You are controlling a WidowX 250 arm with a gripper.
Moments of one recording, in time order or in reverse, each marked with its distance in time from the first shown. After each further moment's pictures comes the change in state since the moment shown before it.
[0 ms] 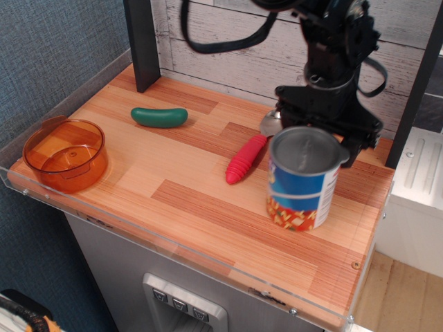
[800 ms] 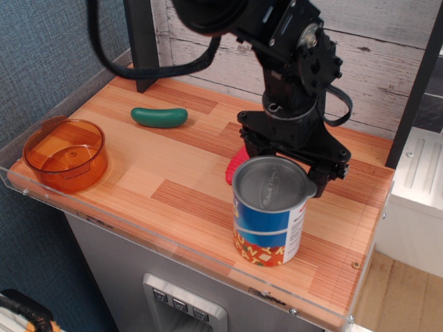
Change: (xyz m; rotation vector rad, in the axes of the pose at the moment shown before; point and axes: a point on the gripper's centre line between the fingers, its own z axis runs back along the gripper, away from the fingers) arm -0.045 0.006 0.019 0.005 -0.012 0.017
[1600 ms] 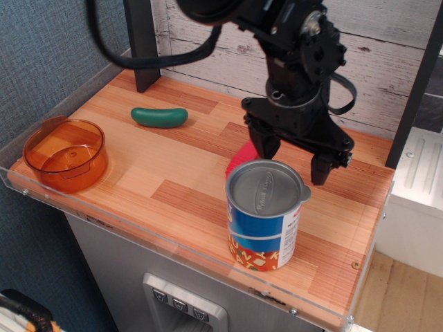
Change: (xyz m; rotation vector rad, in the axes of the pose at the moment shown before) arm 0.017 0.001 0.004 0.013 -0.032 -0.037
